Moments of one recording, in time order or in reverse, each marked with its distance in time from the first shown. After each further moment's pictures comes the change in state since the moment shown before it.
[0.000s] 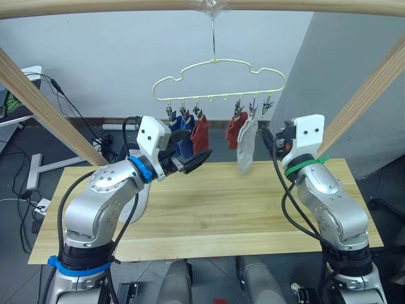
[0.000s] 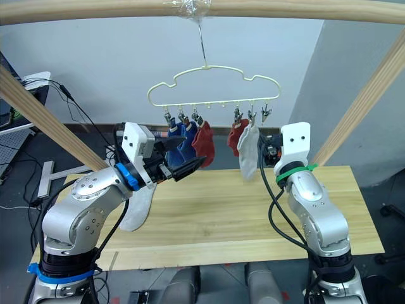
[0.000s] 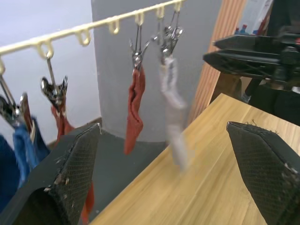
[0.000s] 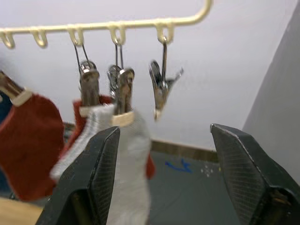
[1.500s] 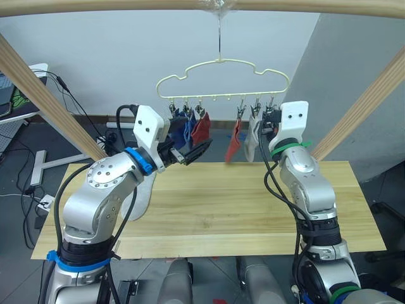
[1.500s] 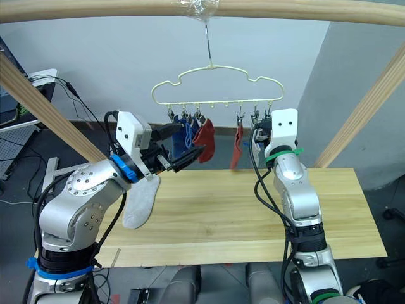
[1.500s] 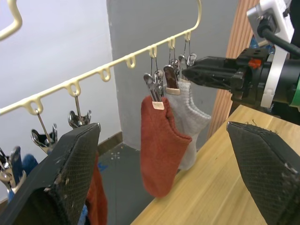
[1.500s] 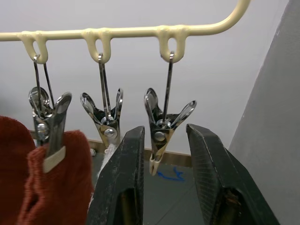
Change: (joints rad) left arm -0.058 0.010 -0.006 -0.004 0.016 -0.041 0.051; right arm -0.191 0.151 -0.042 0.330 -0.204 -0.124 0.017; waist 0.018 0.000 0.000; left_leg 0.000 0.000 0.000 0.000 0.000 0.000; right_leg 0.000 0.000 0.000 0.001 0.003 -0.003
